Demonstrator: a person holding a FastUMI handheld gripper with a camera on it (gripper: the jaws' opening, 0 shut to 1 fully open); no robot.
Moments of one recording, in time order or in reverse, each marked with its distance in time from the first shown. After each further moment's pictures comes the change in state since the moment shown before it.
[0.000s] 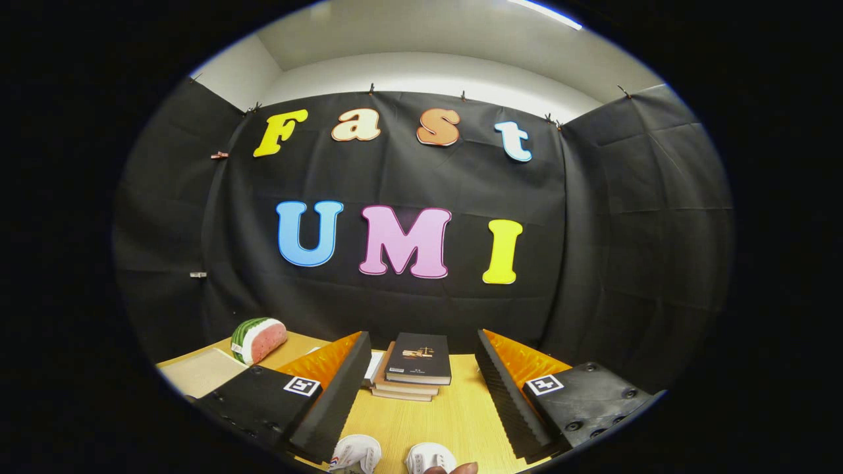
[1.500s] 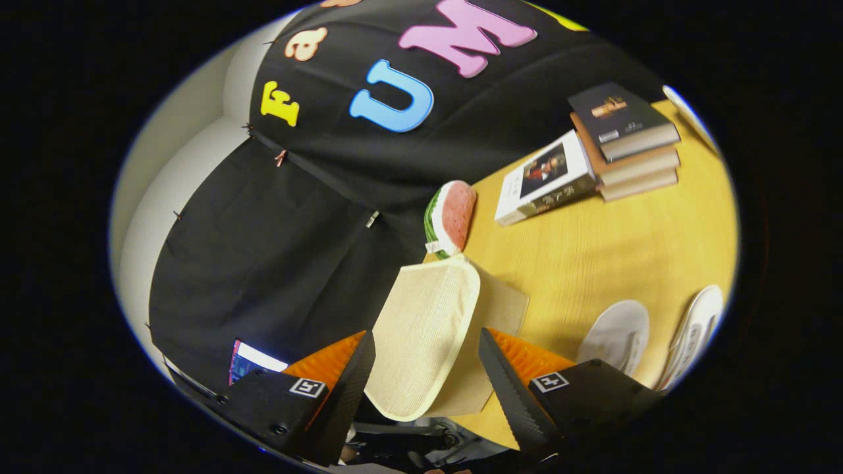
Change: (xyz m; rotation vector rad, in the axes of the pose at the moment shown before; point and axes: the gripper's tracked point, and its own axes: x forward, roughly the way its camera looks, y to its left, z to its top) arm -0.062 0.228 -0.175 0.870 0.891 0.836
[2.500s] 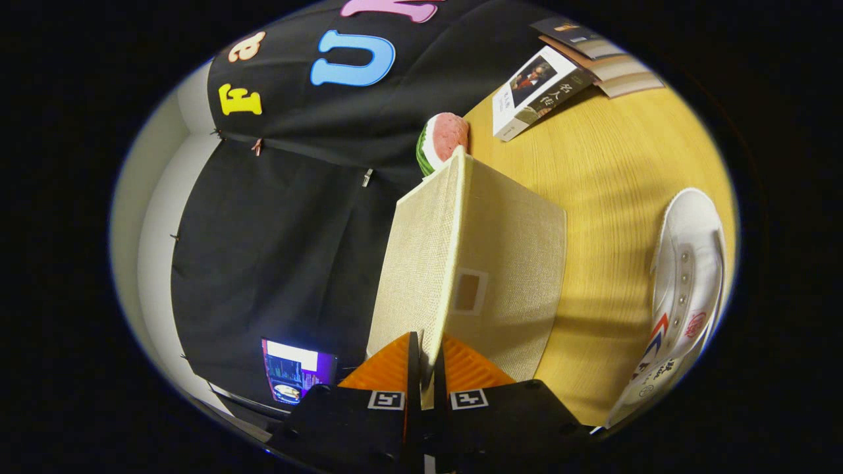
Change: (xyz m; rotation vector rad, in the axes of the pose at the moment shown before) arm 0.040 0.012 -0.057 0.113 0.169 0.004
